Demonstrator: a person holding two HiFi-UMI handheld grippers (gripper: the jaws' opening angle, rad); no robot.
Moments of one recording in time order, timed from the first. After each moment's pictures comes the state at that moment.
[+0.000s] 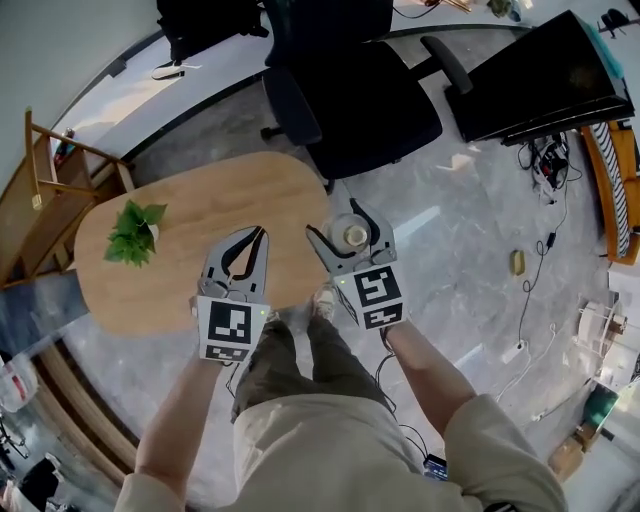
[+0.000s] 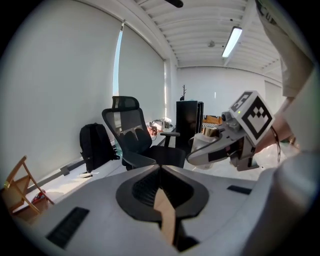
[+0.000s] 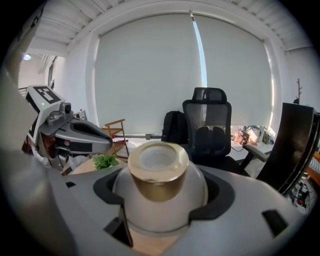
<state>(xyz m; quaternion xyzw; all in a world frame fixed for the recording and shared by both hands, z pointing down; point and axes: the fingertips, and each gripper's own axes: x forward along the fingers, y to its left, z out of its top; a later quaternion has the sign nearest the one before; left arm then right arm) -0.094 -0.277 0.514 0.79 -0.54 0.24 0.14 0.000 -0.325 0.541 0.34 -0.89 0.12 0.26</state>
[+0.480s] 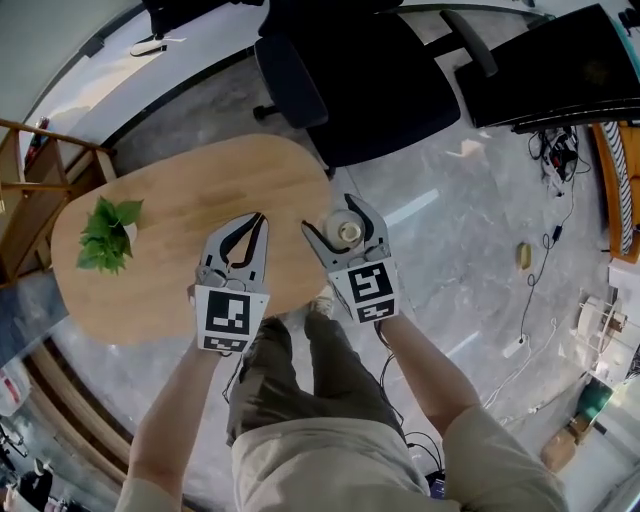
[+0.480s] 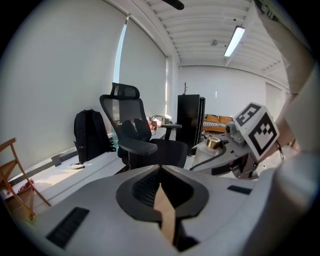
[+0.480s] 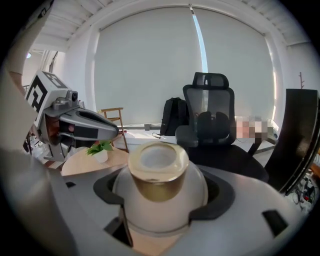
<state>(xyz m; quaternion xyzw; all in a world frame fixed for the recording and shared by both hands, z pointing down) -0.098 -0.312 0.634 0.80 -0.53 0.23 0.15 -0.009 -0.340 0.680 0.33 -0.89 0.12 0.27</state>
